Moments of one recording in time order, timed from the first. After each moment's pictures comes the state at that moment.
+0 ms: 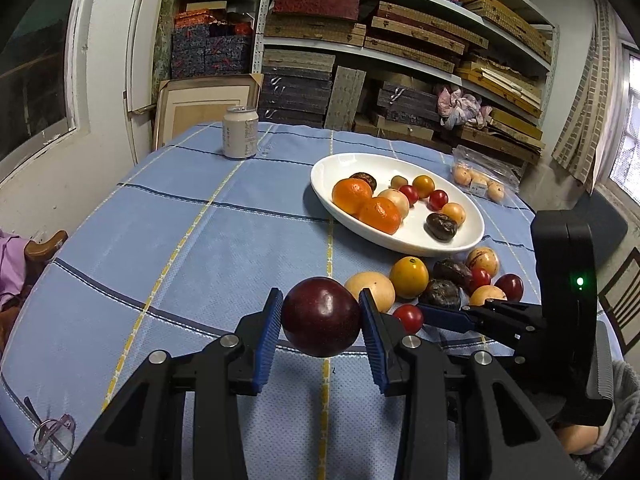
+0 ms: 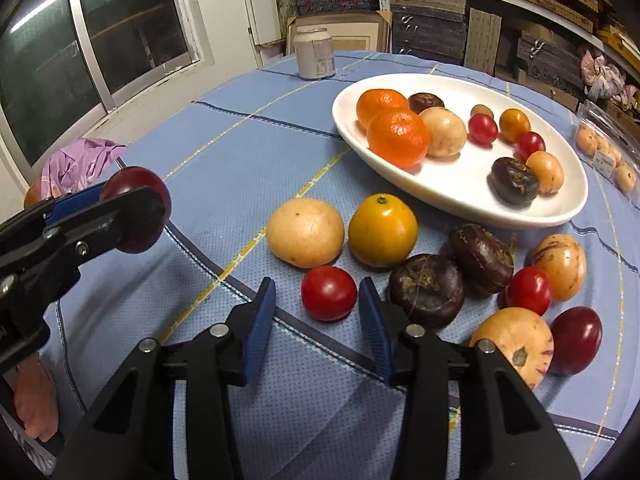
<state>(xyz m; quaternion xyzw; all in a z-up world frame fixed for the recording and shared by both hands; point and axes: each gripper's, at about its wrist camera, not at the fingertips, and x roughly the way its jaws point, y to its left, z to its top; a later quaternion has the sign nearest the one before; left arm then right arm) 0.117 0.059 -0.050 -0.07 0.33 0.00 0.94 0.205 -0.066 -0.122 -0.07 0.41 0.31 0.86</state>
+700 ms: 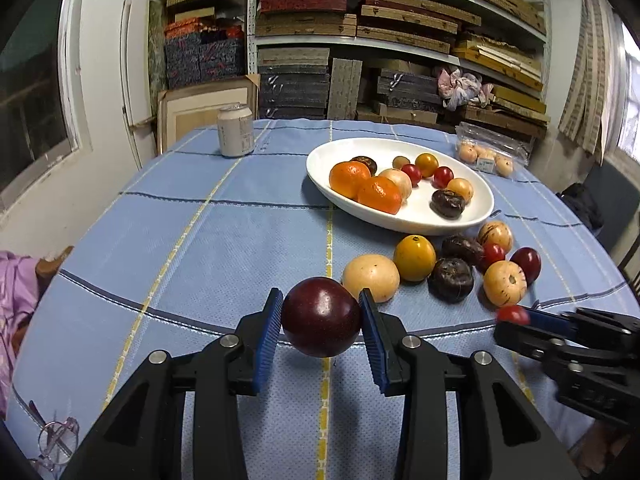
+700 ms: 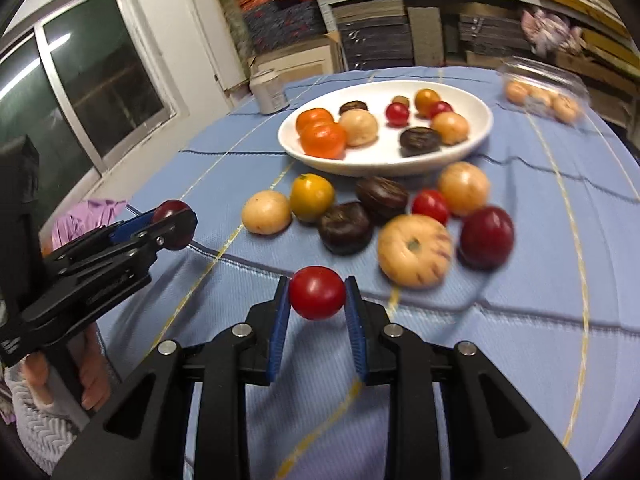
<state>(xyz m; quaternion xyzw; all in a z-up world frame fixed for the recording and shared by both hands) 0.123 0.038 -0.066 -0.01 0.33 0.02 0.94 0.152 -0.157 -0.106 0.05 0.39 0.27 0.88</state>
